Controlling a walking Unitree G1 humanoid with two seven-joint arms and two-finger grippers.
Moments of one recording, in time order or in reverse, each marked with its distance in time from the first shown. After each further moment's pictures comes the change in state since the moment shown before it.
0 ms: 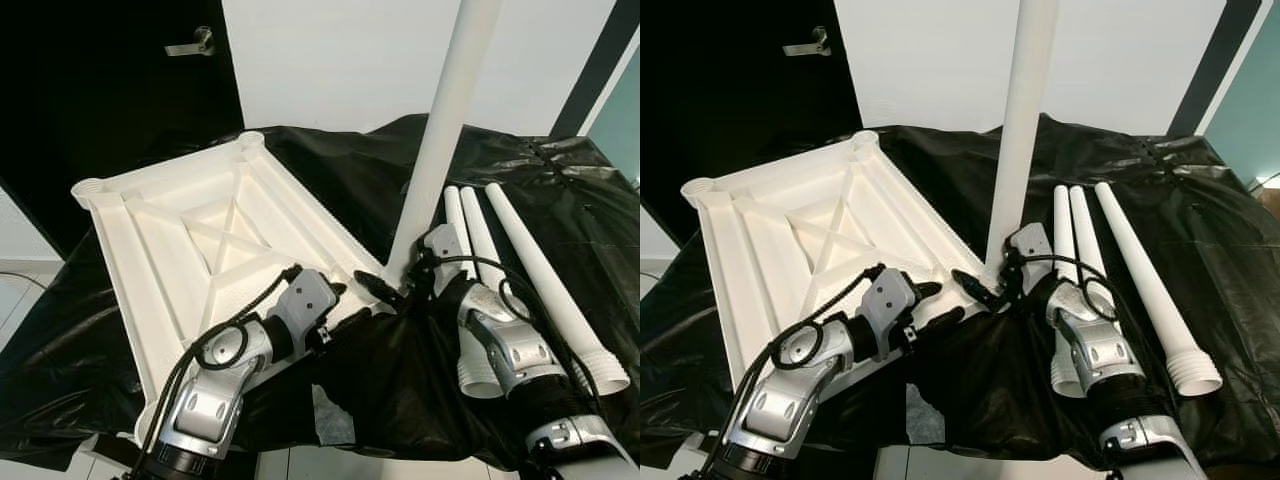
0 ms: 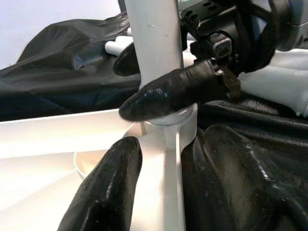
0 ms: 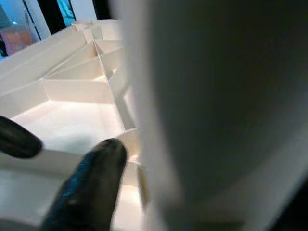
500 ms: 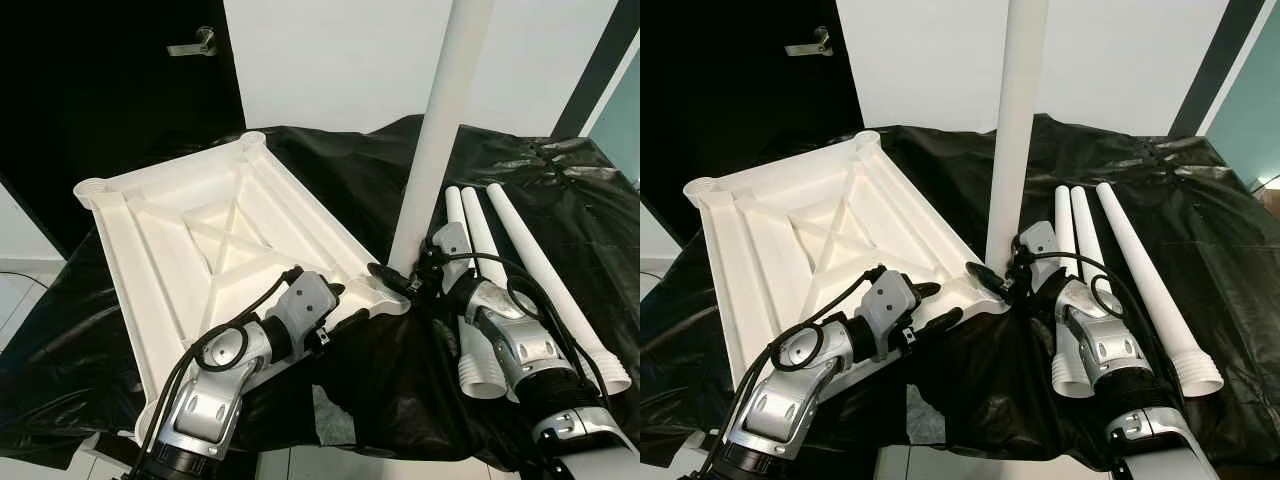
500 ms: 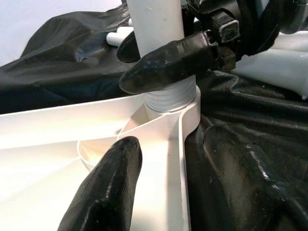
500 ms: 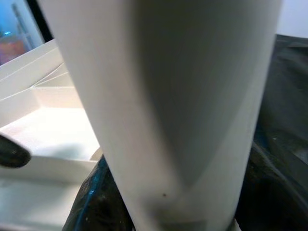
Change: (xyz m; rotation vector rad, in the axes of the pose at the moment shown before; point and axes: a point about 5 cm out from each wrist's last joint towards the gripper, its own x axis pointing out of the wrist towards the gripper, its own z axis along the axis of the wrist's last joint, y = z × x) left arm -0.002 0.000 -0.007 0.026 0.034 0.007; right arm -0.003 -0.003 -0.005 0.021 -0.012 -0.082
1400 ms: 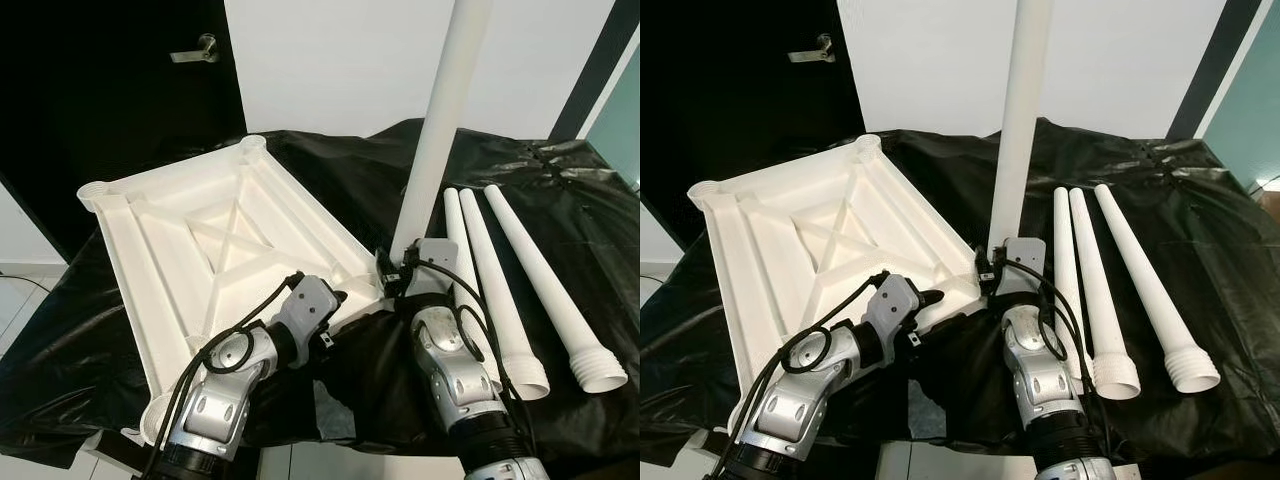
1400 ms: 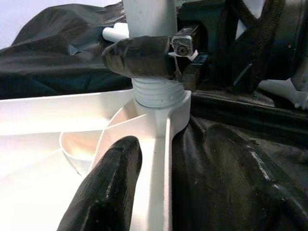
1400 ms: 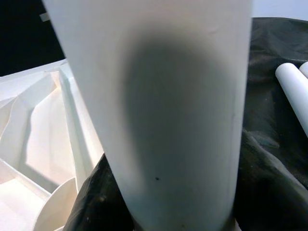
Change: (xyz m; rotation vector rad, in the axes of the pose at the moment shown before) left arm 0.008 -0.002 -0.008 -0.085 -0.010 0.003; right arm 0.012 0.039 0.000 0.162 -0.027 -0.649
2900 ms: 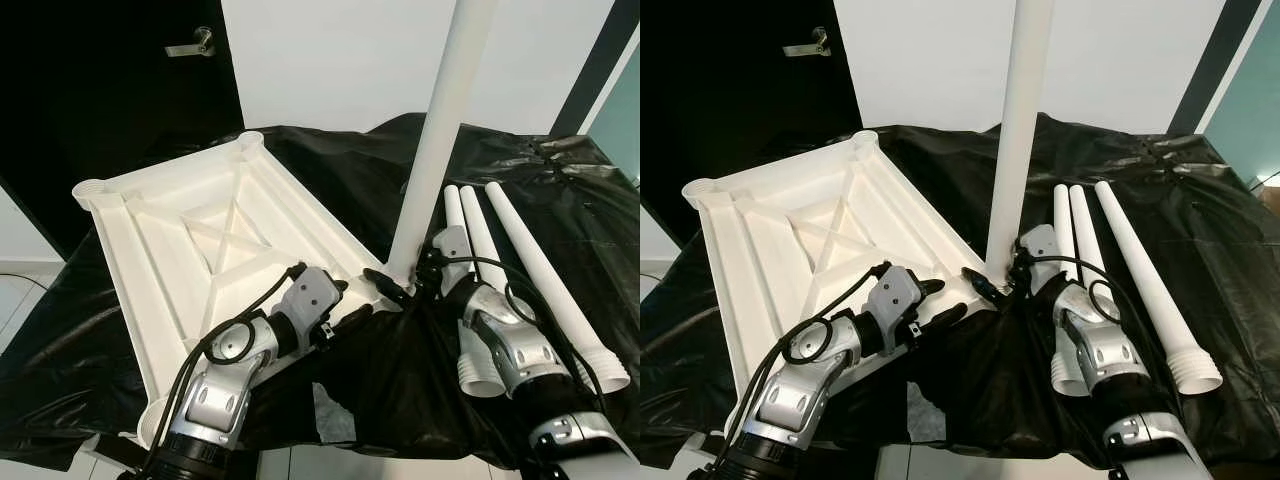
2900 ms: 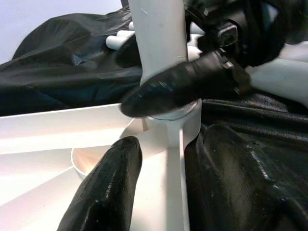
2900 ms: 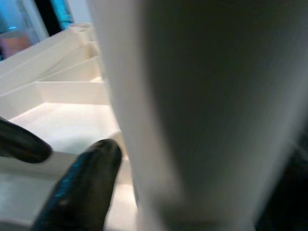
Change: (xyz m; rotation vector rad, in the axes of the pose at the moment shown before) left arm 0.004 0.005 0.007 0.054 -0.017 0.004; right arm 0.020 -0.035 0.009 -0.173 0.023 0.712
